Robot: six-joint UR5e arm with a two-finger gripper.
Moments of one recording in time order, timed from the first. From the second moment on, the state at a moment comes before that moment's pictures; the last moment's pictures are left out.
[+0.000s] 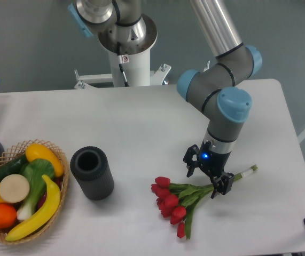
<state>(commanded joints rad) 2.65 -2.09 -1.68 -0.74 1.24 1.50</state>
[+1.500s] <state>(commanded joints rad) 2.61 -2.18 -1.64 -0.73 1.40 1.49</state>
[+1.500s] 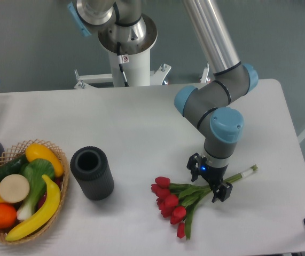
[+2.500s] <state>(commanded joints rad) 2.61 -2.17 -1.64 -0.73 1.40 1.49</state>
